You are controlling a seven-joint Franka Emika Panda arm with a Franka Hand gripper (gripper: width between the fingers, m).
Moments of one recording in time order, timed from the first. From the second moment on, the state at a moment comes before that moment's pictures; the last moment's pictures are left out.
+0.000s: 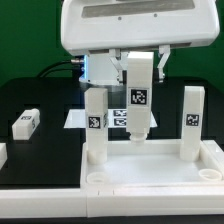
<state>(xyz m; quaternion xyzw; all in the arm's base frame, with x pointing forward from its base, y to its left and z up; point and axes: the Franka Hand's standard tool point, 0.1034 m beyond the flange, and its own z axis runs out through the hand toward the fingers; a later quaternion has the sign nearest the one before) 0.619 0.016 0.162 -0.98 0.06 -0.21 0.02</state>
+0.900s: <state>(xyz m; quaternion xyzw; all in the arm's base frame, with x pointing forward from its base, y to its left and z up) 0.615 0.099 0.144 -0.97 0.06 -0.21 0.05</state>
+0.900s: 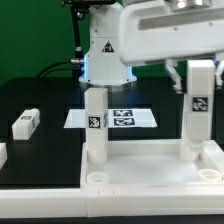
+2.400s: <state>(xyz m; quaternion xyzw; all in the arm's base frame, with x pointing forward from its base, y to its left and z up) 0.622 0.111 0.110 -0.98 0.06 -0.21 0.04</state>
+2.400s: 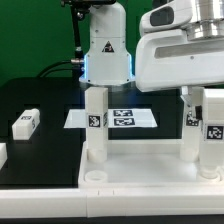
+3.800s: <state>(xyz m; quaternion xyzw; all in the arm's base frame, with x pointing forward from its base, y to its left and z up) 0.623 0.110 0.114 -0.98 0.07 -0.17 0.04</state>
